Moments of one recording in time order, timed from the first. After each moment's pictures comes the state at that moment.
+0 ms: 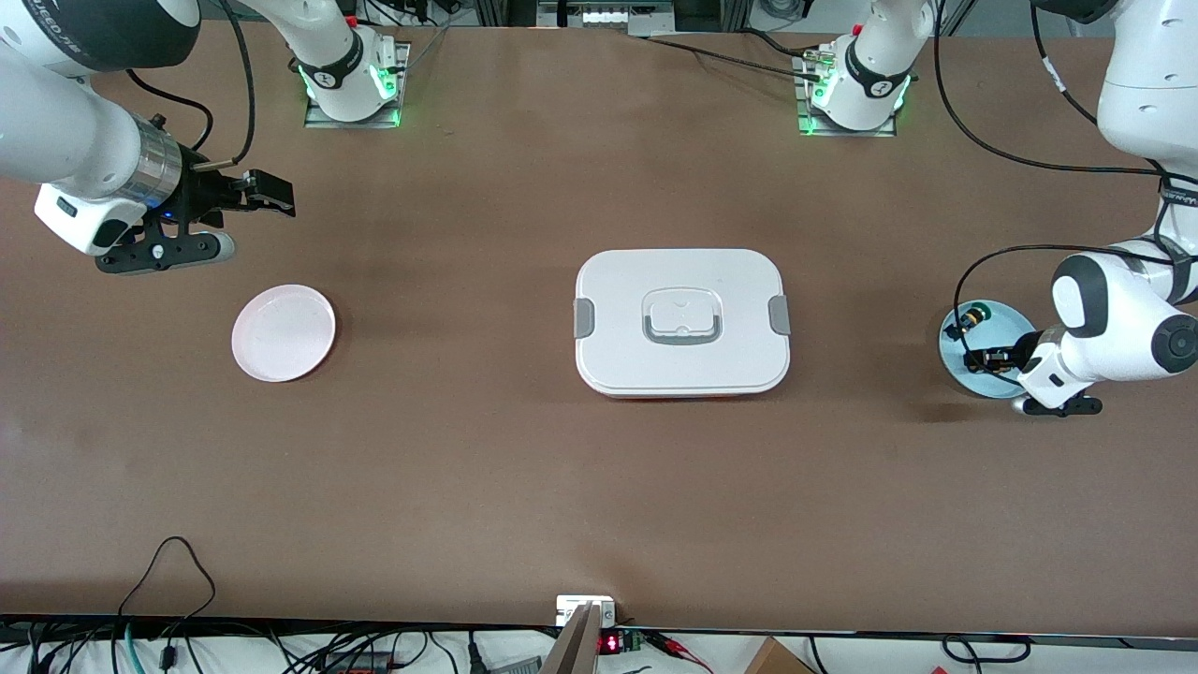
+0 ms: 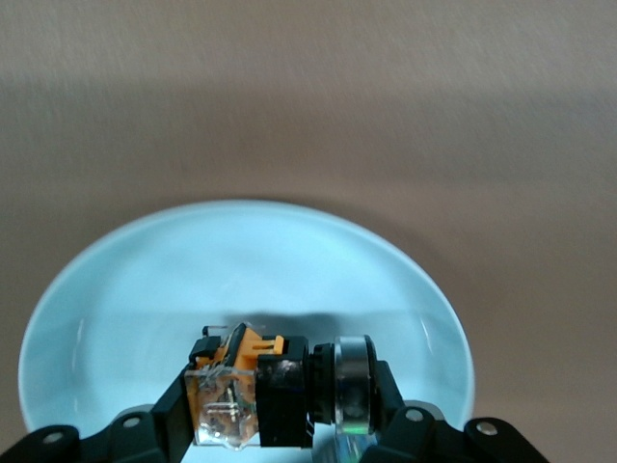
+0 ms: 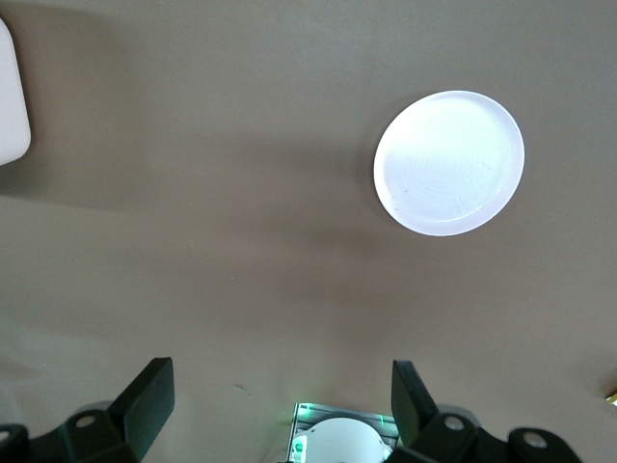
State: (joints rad) left arm 0.29 0.61 0.00 -1.79 0.02 2.13 0.22; right arm 0.26 0.07 -0.09 -1.64 0.08 1.46 0.03
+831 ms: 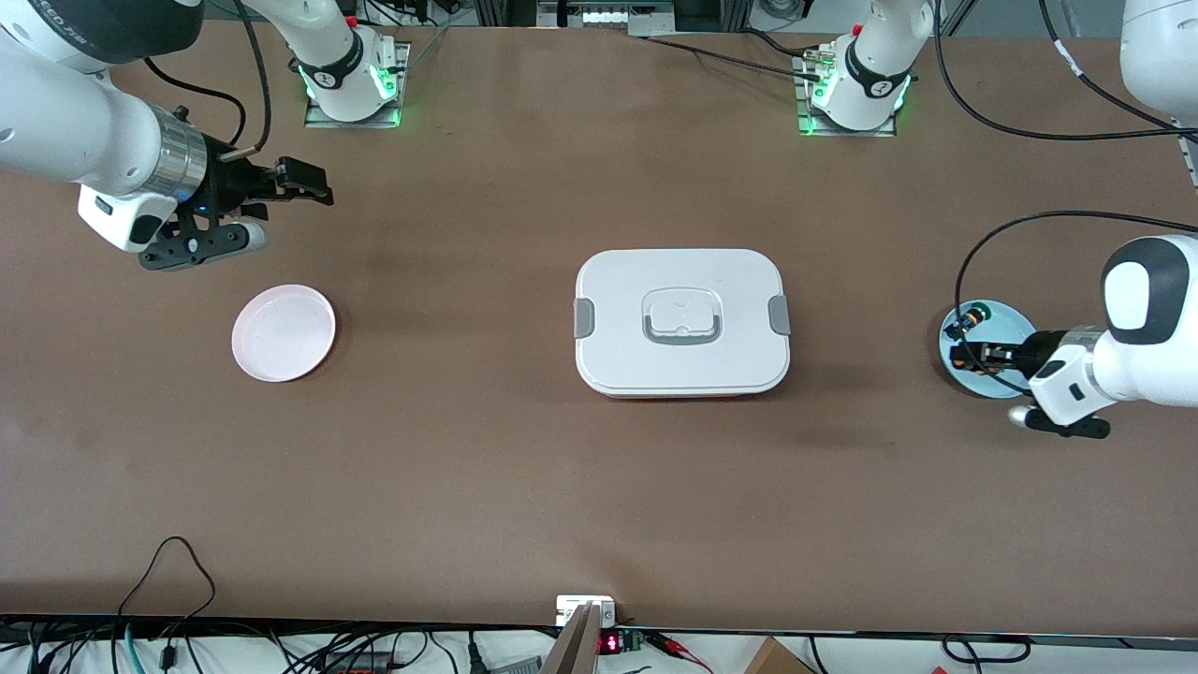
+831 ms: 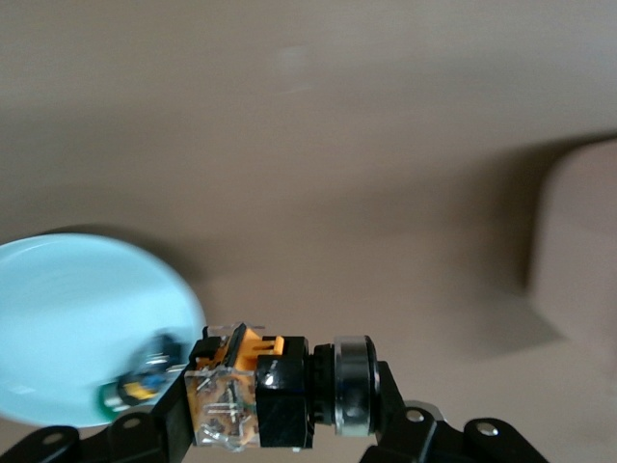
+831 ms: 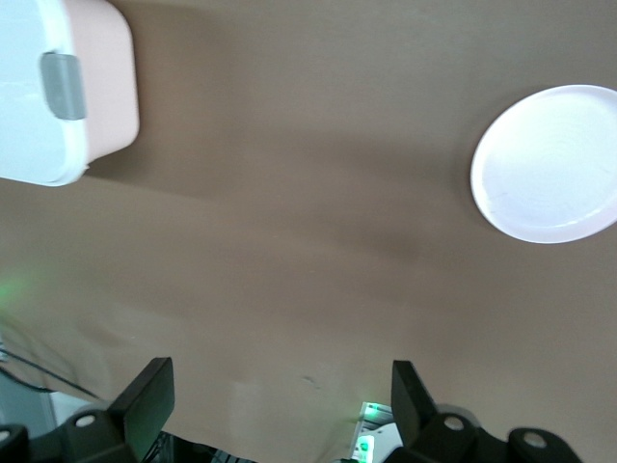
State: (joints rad) left arm 0.27 0.55 -0.21 -1.48 -0.10 1.67 0.22; right arm 0.27 0.07 -0.08 -1.64 0.27 1.46 0.03
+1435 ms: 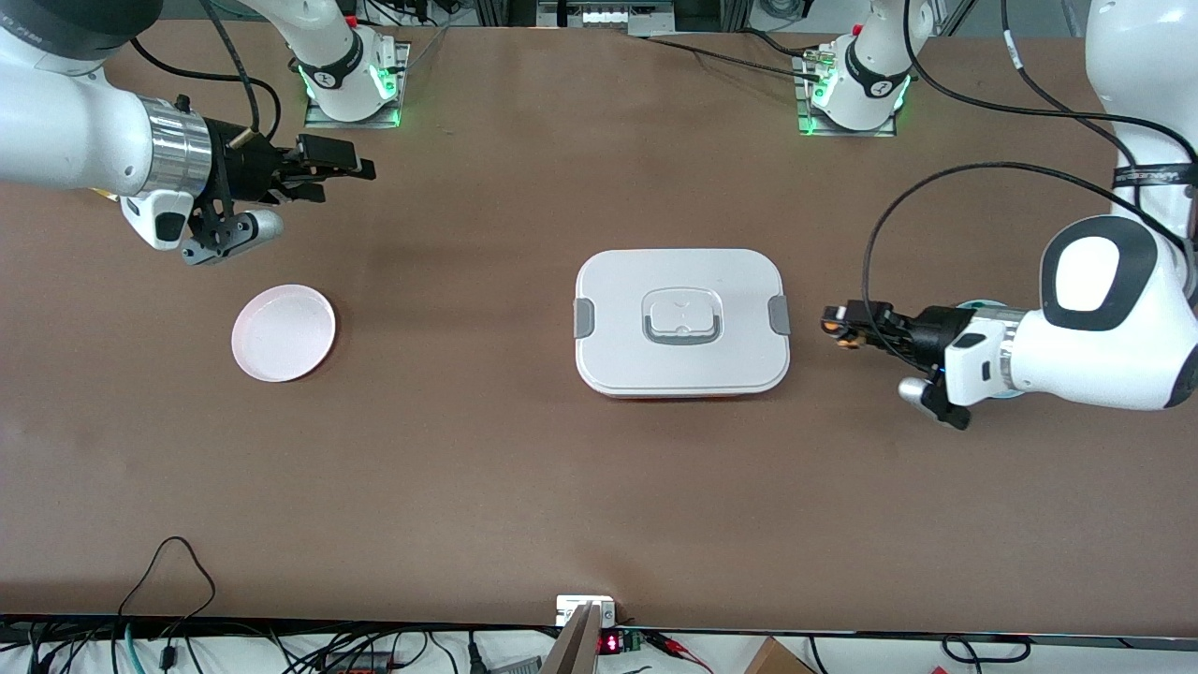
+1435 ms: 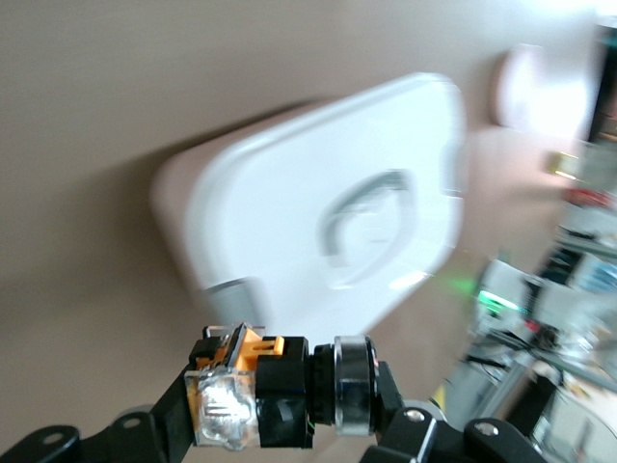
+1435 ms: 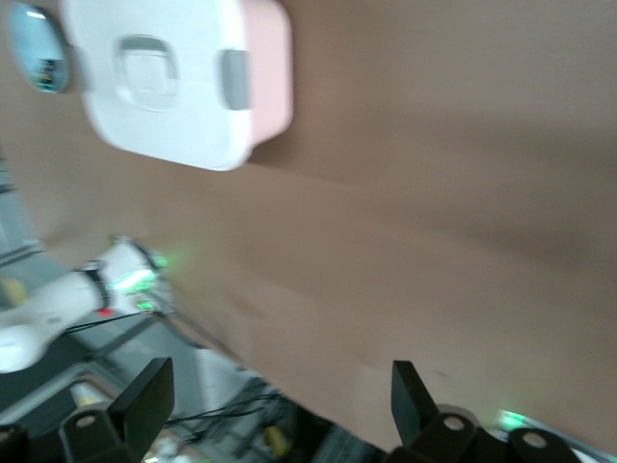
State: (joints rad) left arm 0.25 0.55 -0.41 -1.43 -0.56 1.57 0.34; right arm 0.25 0.09 -0.09 -1.64 0.63 1.43 0.04
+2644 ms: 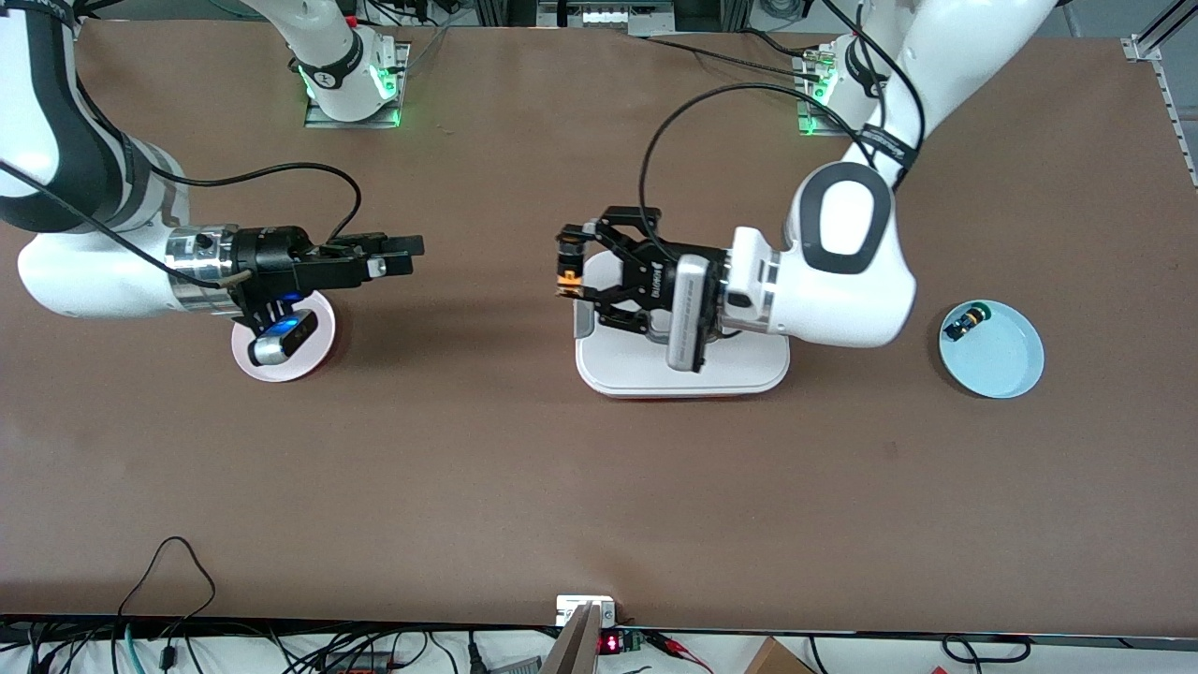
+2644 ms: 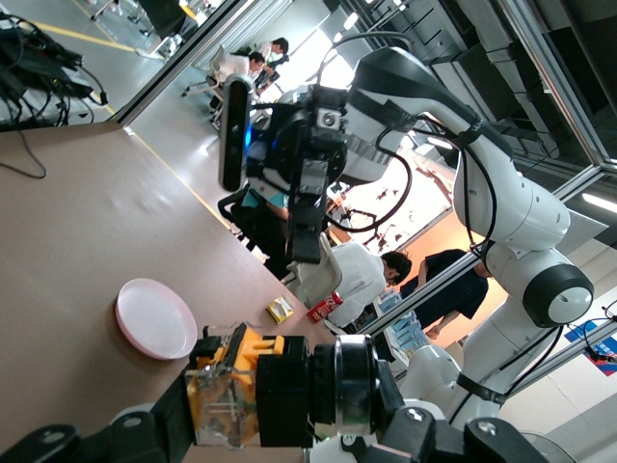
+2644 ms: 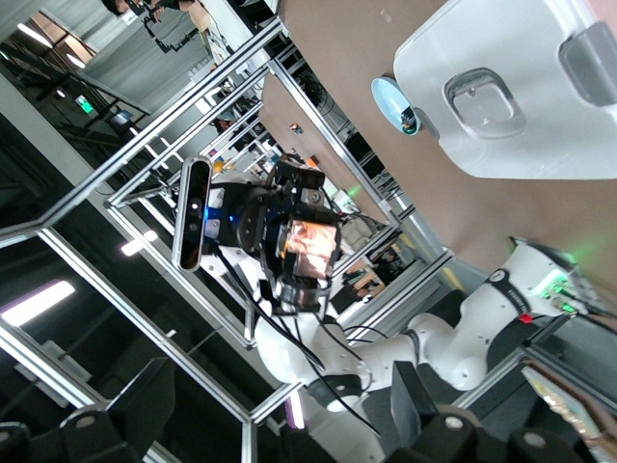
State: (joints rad) left arm -0.14 0.57 -0.46 -1.44 -1.36 2.02 1.08; right arm 0.20 0.29 -0.08 -1.74 1.52 1.60 0.26
